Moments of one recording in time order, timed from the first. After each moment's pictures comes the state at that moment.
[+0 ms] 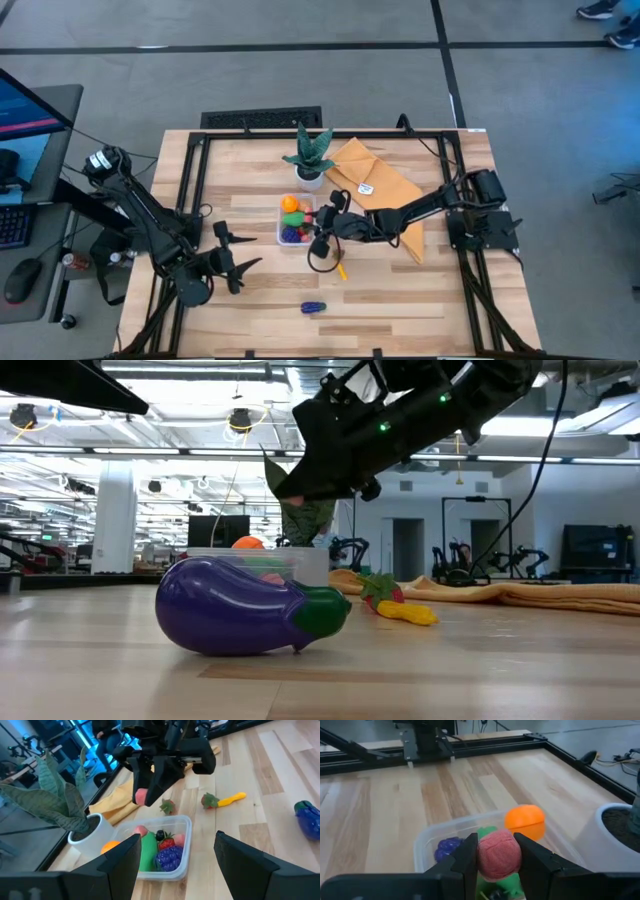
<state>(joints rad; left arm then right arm) -0.89 1.15 0.60 -0.28 -1.13 -0.42 0.17 1.87 1.01 0.41 0.45 0.13</state>
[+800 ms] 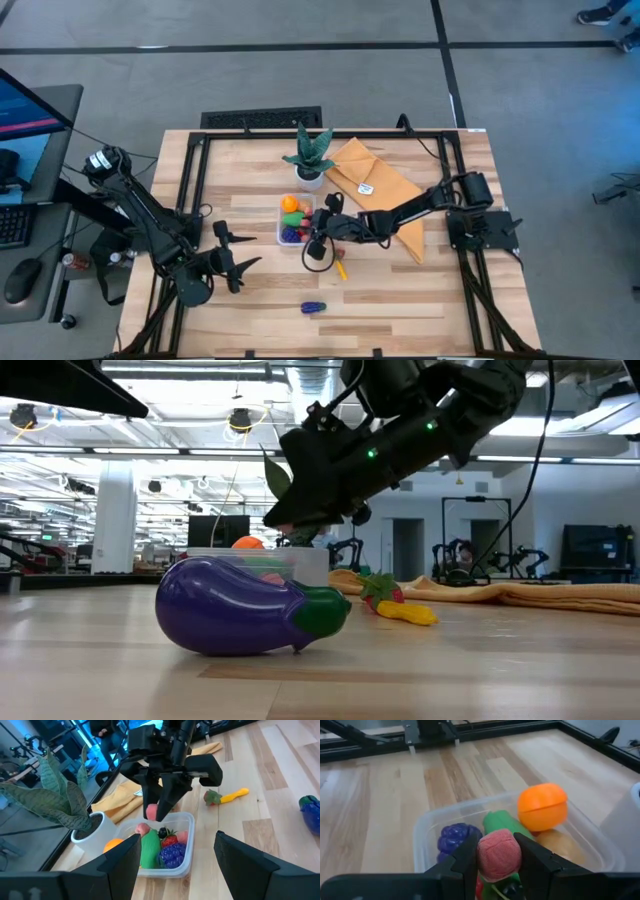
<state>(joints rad) -0.89 1.15 0.60 -0.31 -1.13 -0.43 0.15 1.97 1.04 0.44 0.39 0.17</state>
